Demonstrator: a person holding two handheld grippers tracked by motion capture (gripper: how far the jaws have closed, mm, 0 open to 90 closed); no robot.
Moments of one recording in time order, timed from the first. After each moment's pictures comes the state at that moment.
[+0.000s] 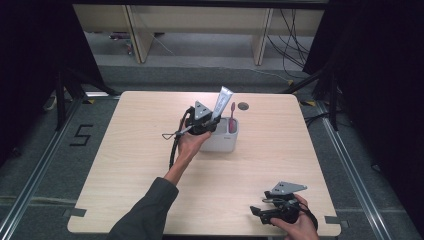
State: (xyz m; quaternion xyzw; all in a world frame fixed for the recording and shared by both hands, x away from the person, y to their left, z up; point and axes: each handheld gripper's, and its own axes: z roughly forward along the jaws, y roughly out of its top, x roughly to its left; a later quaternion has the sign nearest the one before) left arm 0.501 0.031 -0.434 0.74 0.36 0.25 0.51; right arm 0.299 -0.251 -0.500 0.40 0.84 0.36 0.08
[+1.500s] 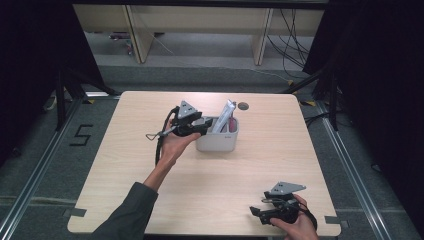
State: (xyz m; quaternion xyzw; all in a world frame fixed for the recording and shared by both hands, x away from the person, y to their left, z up) left arm 0.474 0.070 -0.406 0.74 0.37 0.23 0.52; right arm 0.300 -0.251 -0.501 0.40 0.84 0.36 0.08
